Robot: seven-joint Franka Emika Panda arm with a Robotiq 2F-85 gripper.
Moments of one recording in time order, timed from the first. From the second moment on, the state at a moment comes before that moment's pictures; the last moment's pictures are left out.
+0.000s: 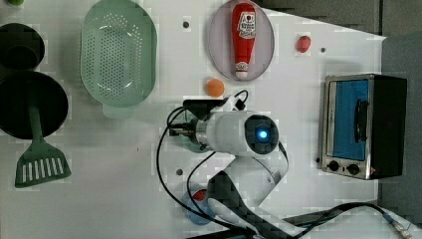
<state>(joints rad) 0.55 0.51 0.09 -2.07 -0.05 0.99 -0.13</state>
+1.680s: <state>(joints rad) 0.63 0.23 -0.05 -1.83 0.04 0.78 -0.07</state>
